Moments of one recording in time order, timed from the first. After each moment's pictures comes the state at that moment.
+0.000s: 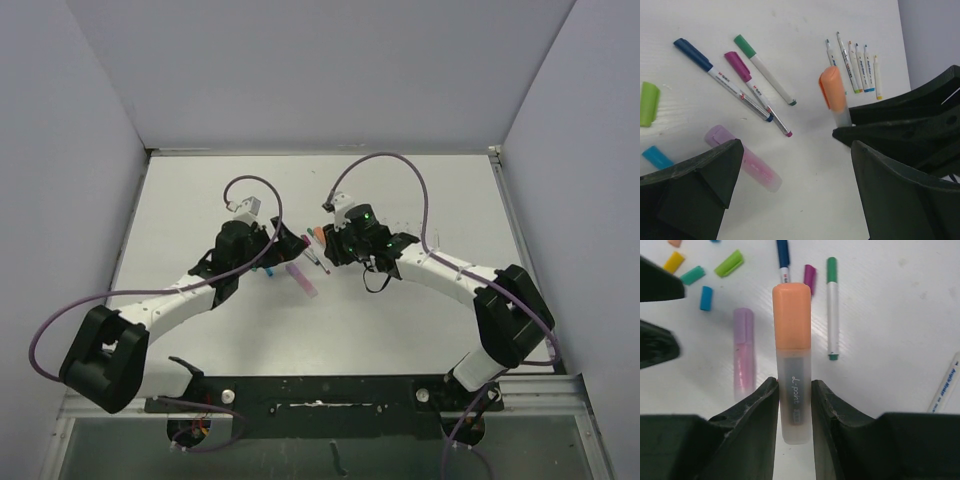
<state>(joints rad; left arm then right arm) -0.49 1.29 0.63 0.25 0.13 -0.77 0.66 1.59 1.03 -0.13 -0.05 0.11</state>
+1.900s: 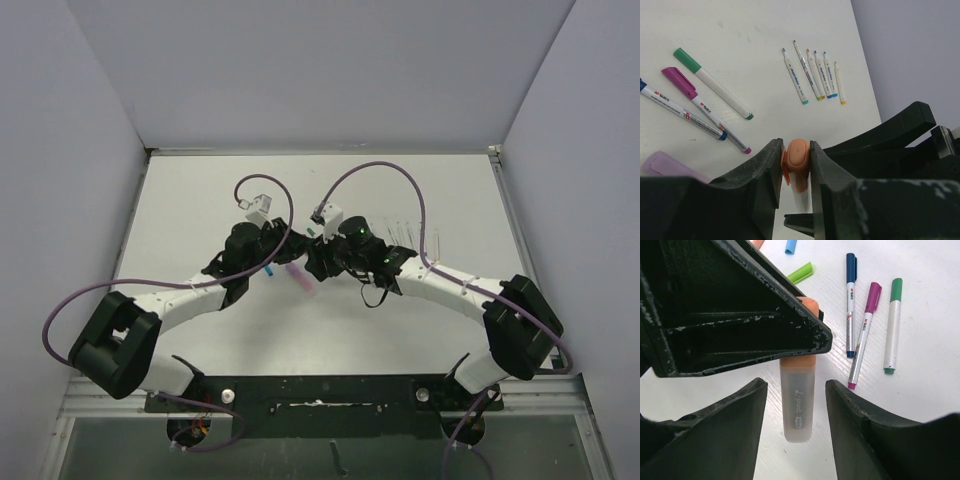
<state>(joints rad) -0.57 1.40 0.64 0.48 0.13 -0.86 0.79 1.50 0.96 -0.02 -0.12 0.15</state>
